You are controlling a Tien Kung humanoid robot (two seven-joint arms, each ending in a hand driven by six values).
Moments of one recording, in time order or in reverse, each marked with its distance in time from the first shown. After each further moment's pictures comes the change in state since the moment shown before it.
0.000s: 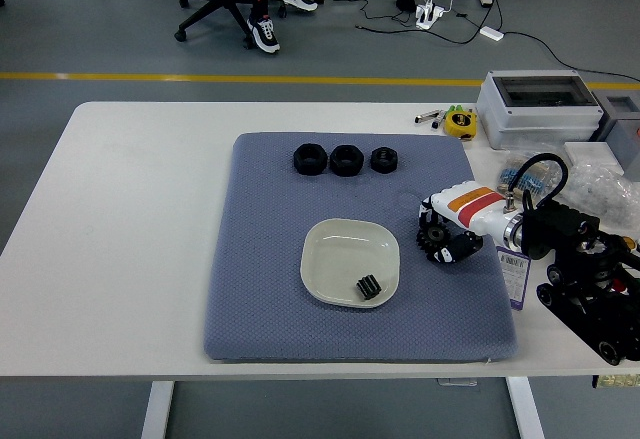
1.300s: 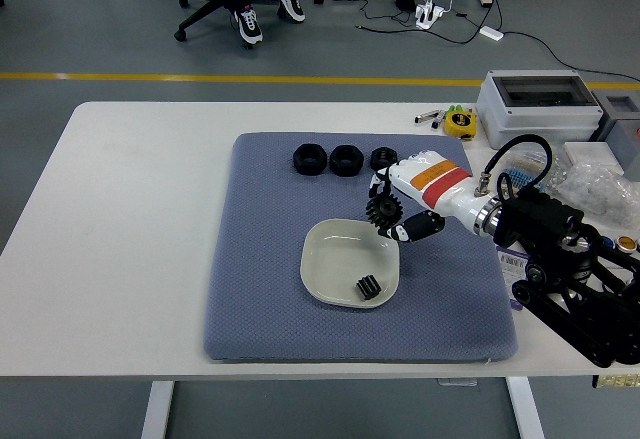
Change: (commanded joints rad) left arm 0.001 -0.001 0.000 0.002 -0.007 0.003 -0.004; right arm 0.010 0.001 -0.019 0.252 0.066 -0.093 -0.013
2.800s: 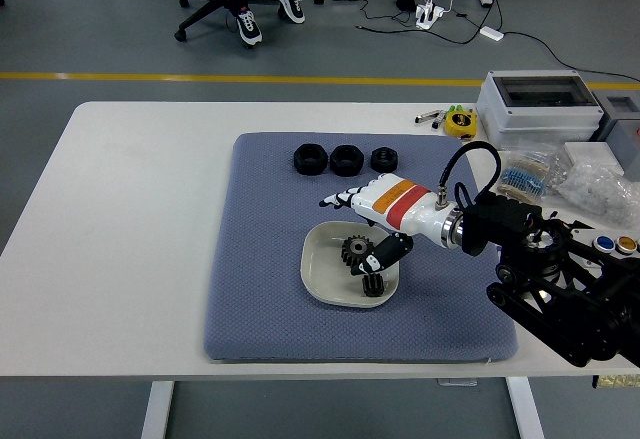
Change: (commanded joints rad) left arm -0.002 0.005 -0.002 -0.002 0.004 -0.002 0.002; right arm 0.032 0.061 -0.022 -0.039 -0.050 0.112 0.066
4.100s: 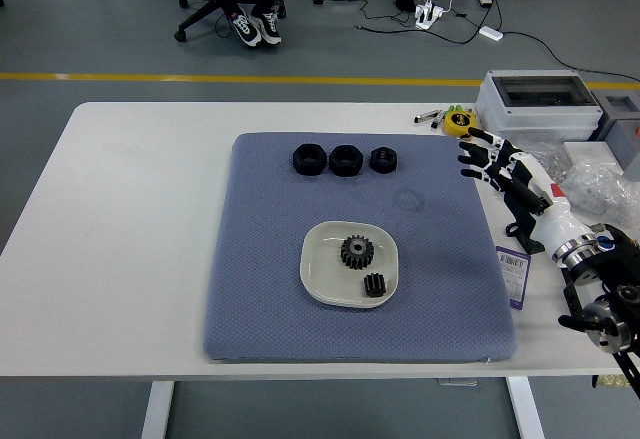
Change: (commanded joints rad) left arm 0.004 -0.020 -0.014 0.006 0.014 0.001 0.000; right arm -0.442 -0.070 0.521 0.157 1.347 -0.044 -0.047
